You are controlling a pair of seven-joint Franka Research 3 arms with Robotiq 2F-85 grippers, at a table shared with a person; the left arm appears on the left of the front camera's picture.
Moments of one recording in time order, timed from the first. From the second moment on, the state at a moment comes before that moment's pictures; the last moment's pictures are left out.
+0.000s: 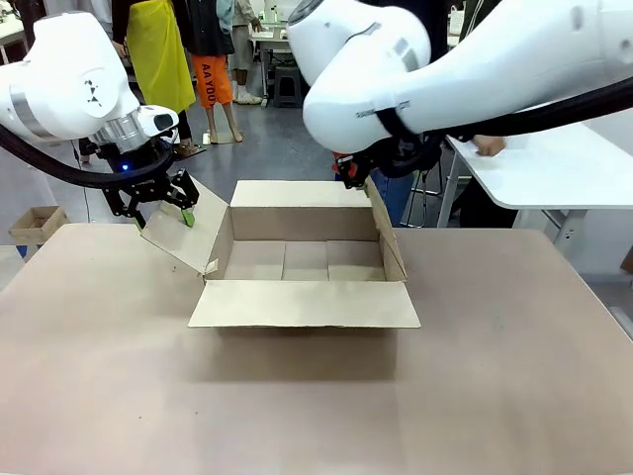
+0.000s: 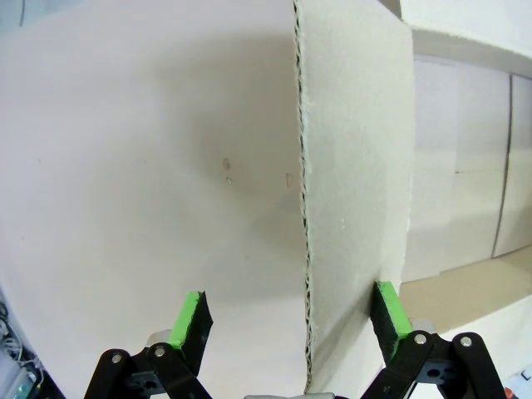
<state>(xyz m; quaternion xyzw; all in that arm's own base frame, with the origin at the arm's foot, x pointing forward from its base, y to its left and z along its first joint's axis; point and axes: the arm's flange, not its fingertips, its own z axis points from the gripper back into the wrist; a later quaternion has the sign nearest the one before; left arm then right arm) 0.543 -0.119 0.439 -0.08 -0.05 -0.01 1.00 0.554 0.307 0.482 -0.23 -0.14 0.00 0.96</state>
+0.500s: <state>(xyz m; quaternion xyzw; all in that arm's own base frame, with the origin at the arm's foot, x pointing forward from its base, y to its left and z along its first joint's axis) 0.544 -0.119 0.439 -0.08 -0.05 -0.01 1.00 0.526 0.209 0.475 -0.10 -0.16 -0.05 0.98</state>
